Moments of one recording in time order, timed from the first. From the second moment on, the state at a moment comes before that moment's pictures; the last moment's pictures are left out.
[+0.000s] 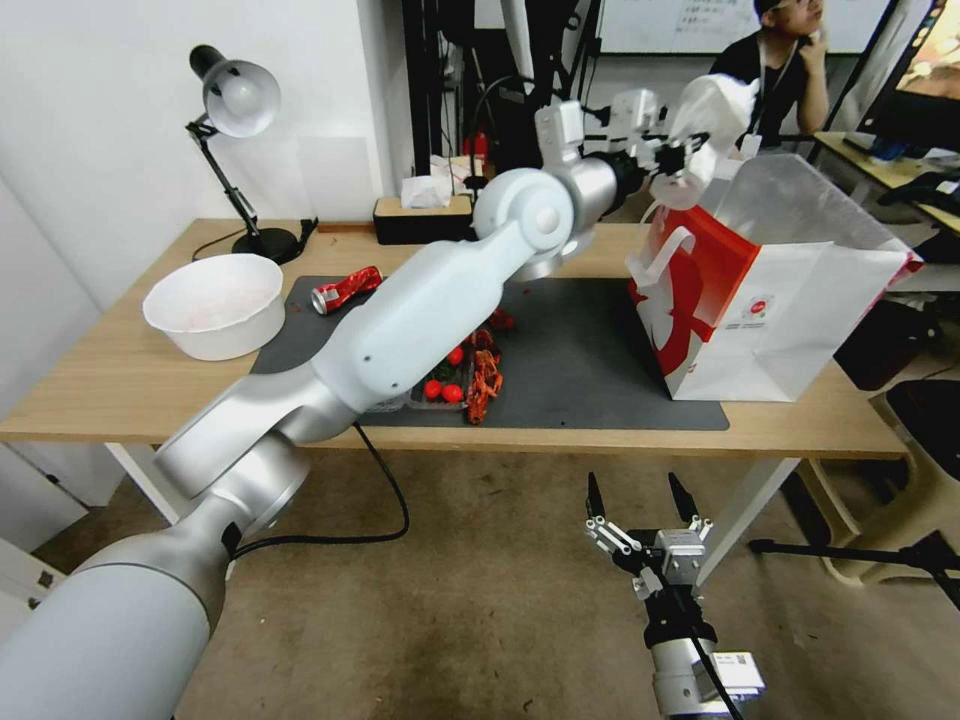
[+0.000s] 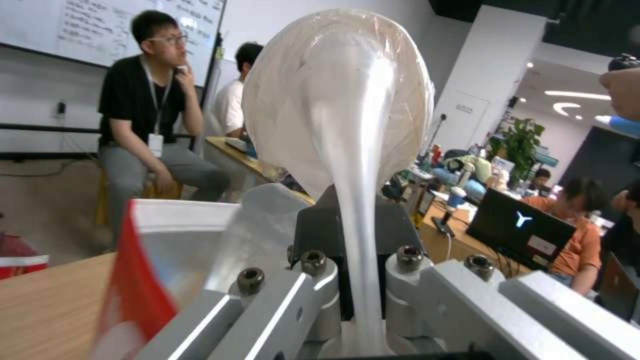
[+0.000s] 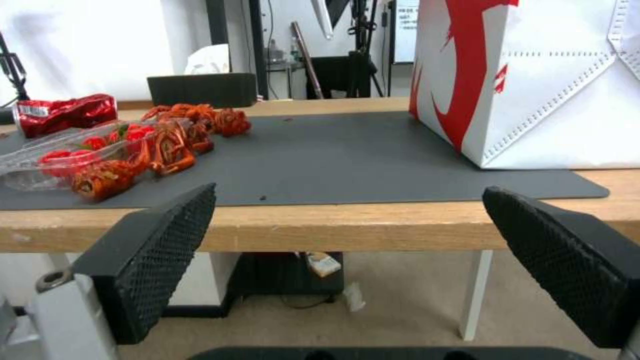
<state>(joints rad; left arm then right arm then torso) -0.09 -1.53 0.40 -1.27 -1.37 0.31 -0.10 -1.78 1.30 0.30 2.12 0.07 0.29 0.30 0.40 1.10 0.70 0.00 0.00</state>
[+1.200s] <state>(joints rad) -0.10 -1.60 0.49 -1.21 -1.32 0.26 -0.09 -1.78 1.28 0.29 2.09 0.08 0.31 0.30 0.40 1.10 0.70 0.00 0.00</state>
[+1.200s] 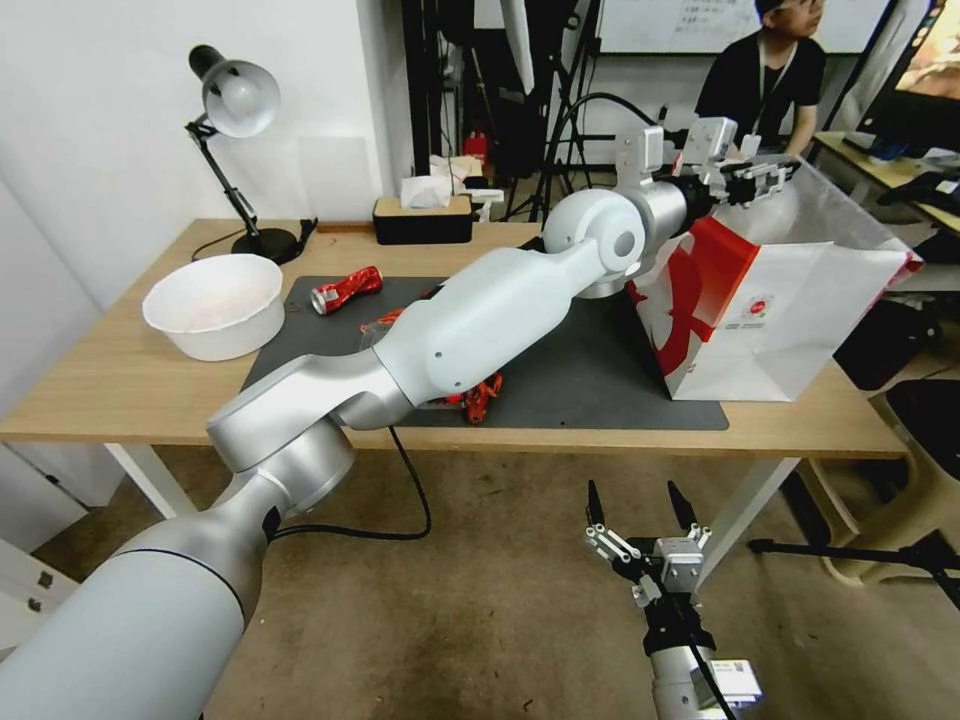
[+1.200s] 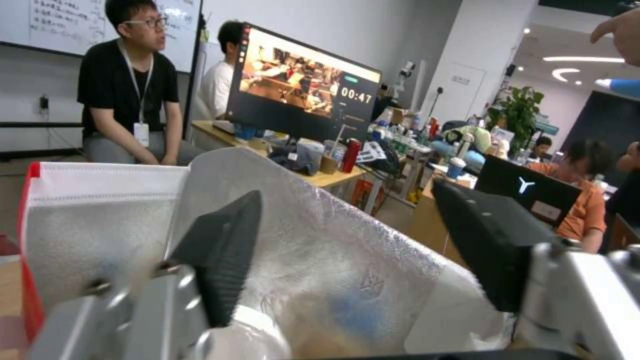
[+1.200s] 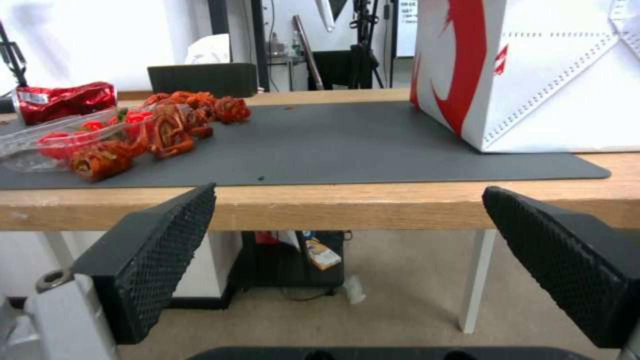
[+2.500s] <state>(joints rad) 0.82 -1.05 -0.11 -1.82 -0.69 0.11 -0.01 -1.74 1.22 0.26 2.10 0.12 0.30 0.29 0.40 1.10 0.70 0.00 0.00</state>
